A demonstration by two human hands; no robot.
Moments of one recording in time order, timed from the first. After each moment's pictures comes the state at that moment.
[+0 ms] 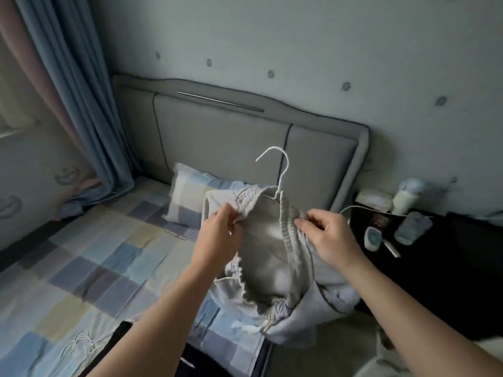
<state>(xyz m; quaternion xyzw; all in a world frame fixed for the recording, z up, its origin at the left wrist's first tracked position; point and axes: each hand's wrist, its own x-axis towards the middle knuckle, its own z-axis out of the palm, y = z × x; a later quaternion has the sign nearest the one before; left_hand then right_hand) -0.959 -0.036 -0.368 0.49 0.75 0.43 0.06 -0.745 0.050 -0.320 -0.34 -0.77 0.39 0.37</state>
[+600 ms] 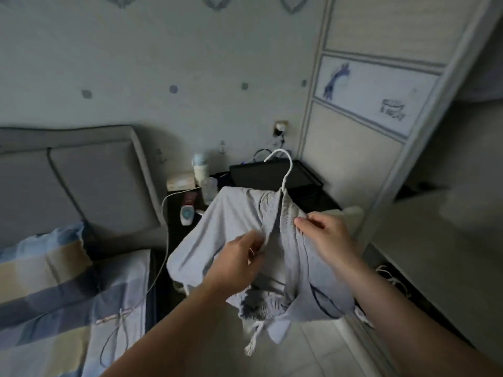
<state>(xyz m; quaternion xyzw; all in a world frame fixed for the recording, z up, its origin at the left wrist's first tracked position) -0.527 -0.032 -0.365 0.85 0.36 0.28 0.26 -0.318 -0.083 -0.315 -0.62 -0.52 0.27 0.52</state>
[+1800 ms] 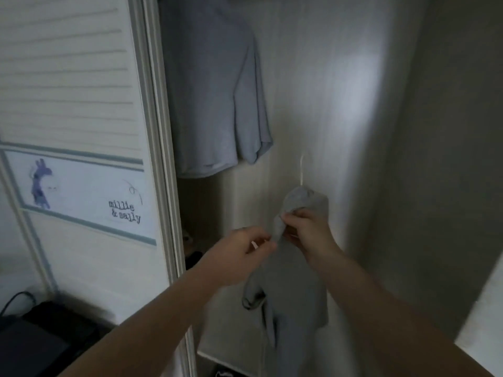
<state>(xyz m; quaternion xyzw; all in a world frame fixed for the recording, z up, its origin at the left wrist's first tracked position) 0.050 0.001 -0.200 0.92 -0.10 0.17 0.34 0.145 -0.150 -0.186 -0.66 -0.11 0.07 0.74</state>
